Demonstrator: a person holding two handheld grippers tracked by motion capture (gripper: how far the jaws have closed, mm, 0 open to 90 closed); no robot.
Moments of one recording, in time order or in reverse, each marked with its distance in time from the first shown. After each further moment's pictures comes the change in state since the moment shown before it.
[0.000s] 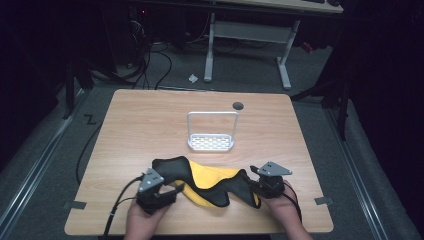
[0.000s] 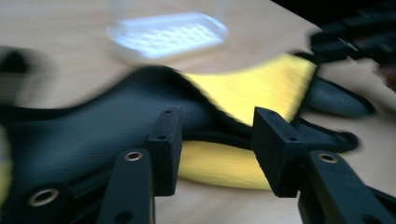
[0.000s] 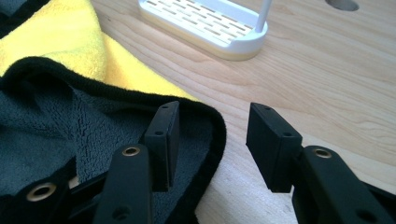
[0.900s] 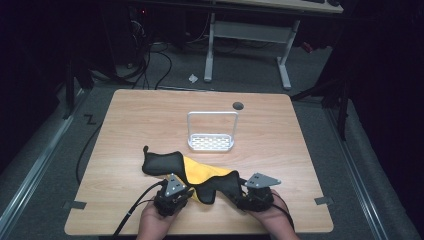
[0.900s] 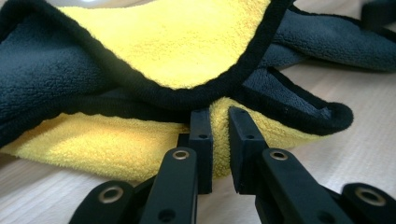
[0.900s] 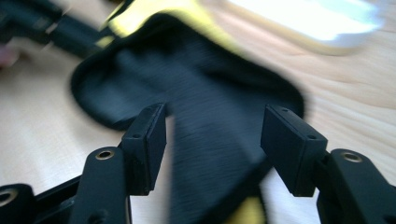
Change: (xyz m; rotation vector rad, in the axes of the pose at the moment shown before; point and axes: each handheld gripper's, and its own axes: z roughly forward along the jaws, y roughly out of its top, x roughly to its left) left arm -0.002 -0.017 0.033 0.144 0.057 0.103; right arm 0.050 -0.002 -0.002 0.033 0.181 -0.031
